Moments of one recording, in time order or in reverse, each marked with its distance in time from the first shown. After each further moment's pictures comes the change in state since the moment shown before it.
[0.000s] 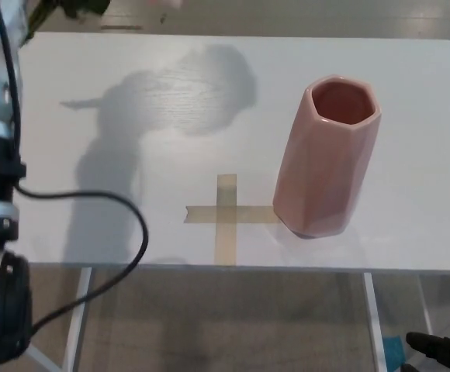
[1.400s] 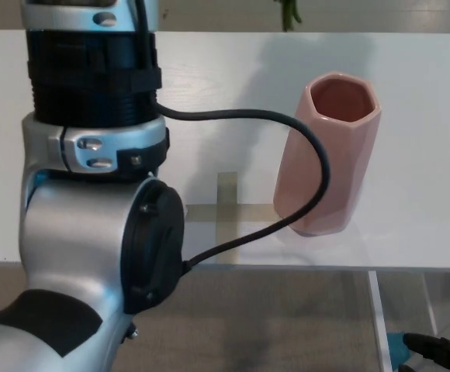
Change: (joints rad) left_arm -0.321 -0.404 0.155 -0.241 -0.390 0.670 0.078; right_arm -0.002 -0.001 0.007 0.007 0.001 0.000 0.013
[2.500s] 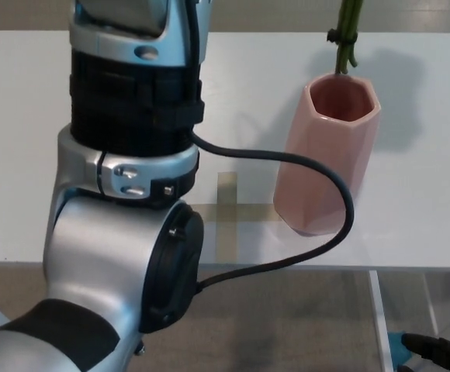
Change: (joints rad) left_arm 0.043 -0.047 -0.112 -0.082 -0.133 0.084 0.064; right_arm -0.001 -0.002 0.001 -0.001 0.002 0.000 0.016
